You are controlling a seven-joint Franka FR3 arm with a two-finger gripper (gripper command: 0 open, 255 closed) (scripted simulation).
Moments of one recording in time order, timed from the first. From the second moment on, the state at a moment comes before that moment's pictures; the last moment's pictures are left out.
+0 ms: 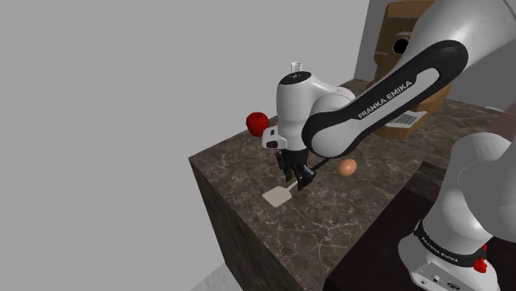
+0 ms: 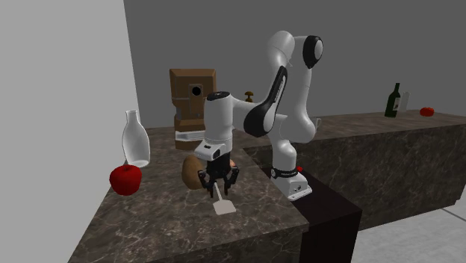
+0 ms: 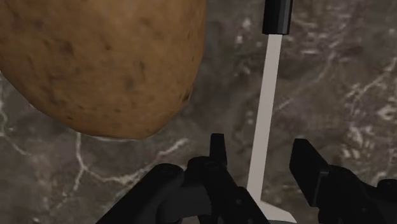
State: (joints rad) arm 0.37 -0.26 0.04 -2.63 -0.06 2.35 -1.04
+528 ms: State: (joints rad) arm 0.37 -0.32 0.04 -2.59 -0.05 2.24 -1.05
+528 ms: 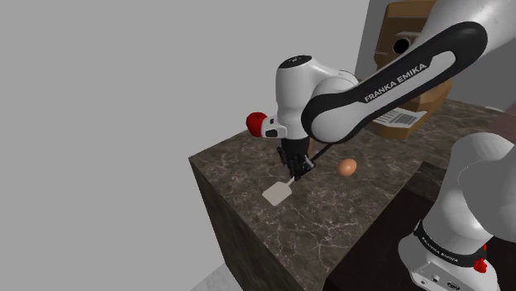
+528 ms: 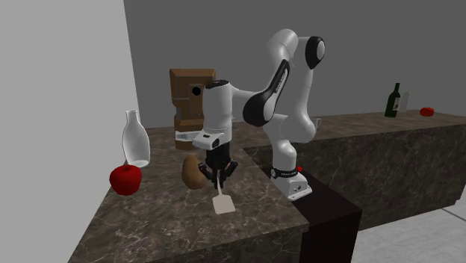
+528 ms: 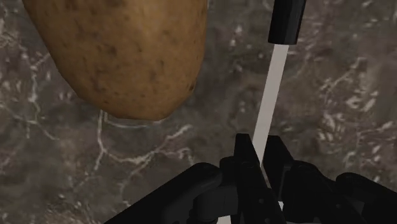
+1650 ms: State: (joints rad) arm 0.38 -0.43 0.04 -2.44 -0.04 1.98 -1.07
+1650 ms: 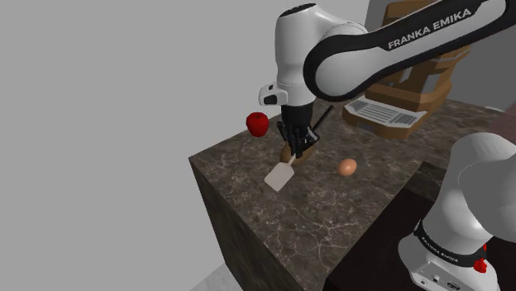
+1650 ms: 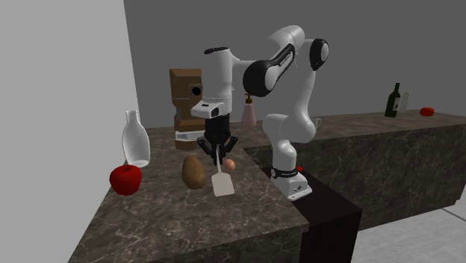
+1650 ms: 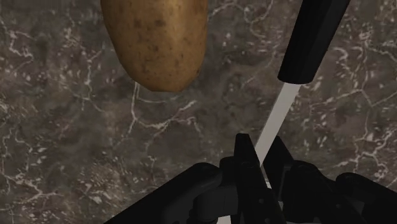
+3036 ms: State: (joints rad) arm 0.38 -0.46 0.04 -2.18 -0.04 1.69 -1.08
